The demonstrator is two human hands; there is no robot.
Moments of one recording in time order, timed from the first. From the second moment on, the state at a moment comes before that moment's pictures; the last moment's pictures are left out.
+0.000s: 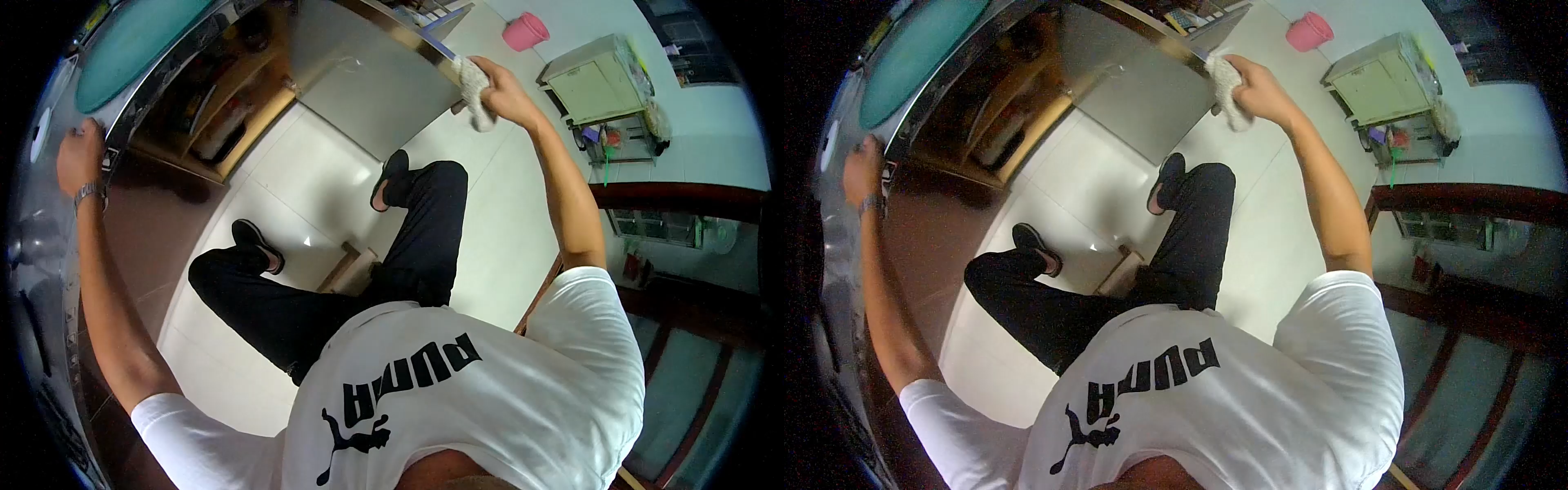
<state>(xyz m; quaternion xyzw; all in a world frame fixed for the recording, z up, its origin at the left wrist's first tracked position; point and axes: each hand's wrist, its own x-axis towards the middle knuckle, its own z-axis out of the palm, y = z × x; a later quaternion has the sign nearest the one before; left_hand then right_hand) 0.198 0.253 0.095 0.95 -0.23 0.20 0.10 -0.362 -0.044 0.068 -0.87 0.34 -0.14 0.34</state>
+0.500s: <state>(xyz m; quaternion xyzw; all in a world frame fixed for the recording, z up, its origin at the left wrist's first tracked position) 0.220 0.248 0.088 0.95 -0.23 0.20 0.08 -0.333 -0.024 0.072 -0.90 0.41 -0.06 -0.15</state>
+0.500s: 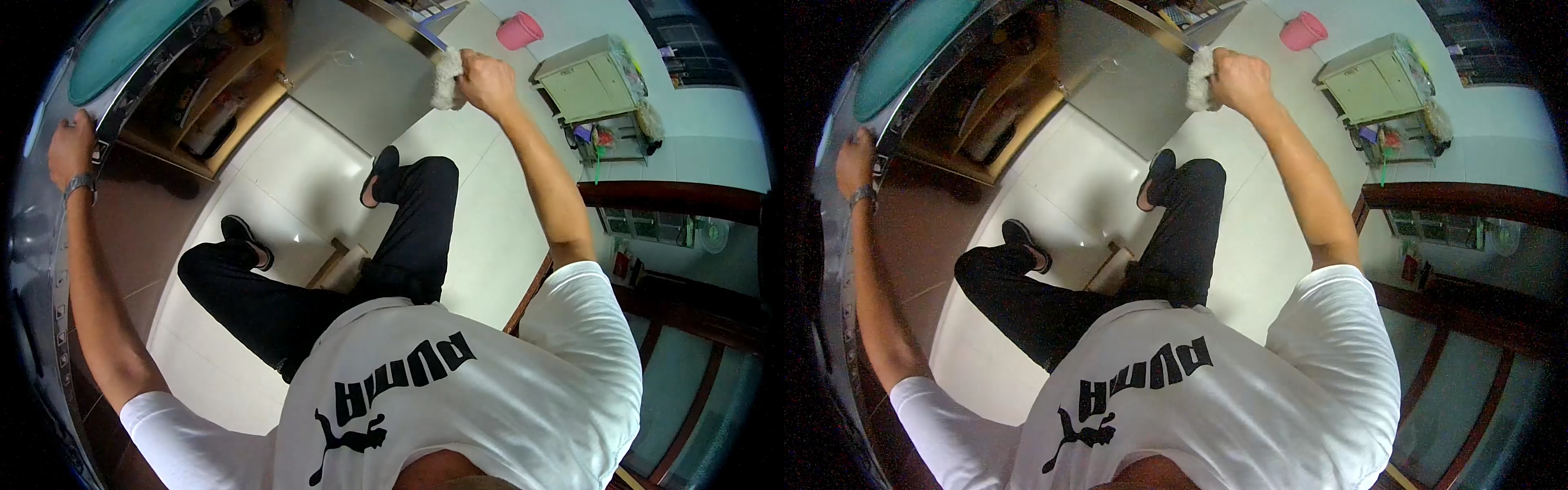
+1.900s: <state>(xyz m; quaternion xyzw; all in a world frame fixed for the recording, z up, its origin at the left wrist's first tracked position) 0.248 0.251 0.064 0.92 -0.27 0.25 0.10 -0.364 -0.021 0.033 -0.89 0.34 -0.31 -0.03</state>
